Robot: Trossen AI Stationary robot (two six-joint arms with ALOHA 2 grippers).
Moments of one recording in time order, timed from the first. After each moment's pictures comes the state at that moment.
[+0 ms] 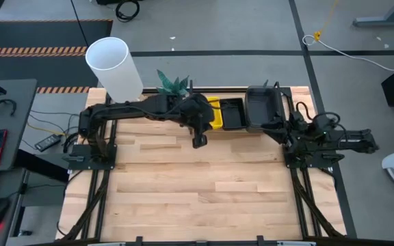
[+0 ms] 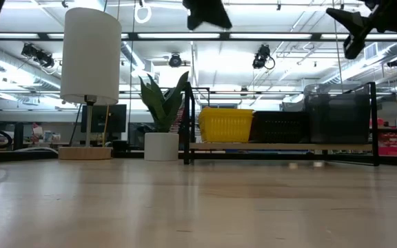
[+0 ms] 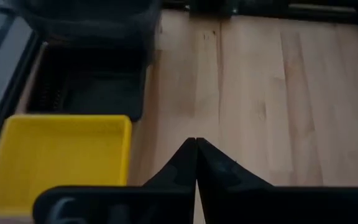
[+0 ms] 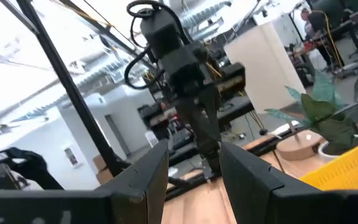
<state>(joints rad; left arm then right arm) 0.10 1.83 1.86 -0.81 0.01 0.00 0.01 0.09 0.22 0.14 0.06 0.48</state>
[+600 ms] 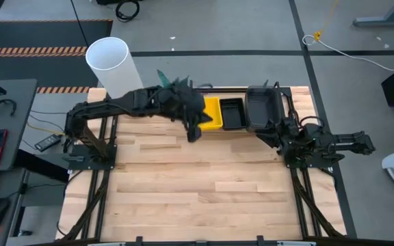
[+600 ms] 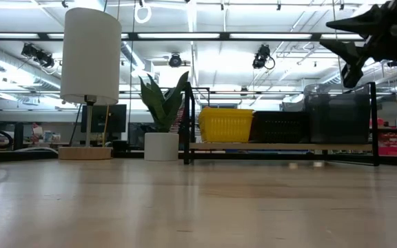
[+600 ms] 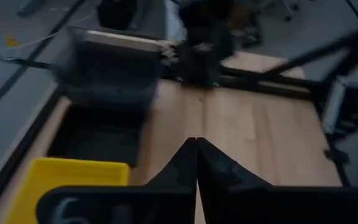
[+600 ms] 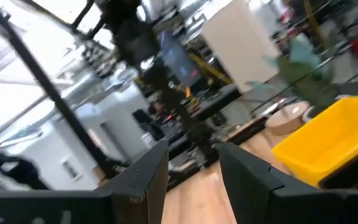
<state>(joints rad) 0.08 1.68 1.86 -0.70 0.00 -0.09 0.01 0.02 0.01 0.26 0.11 0.58</state>
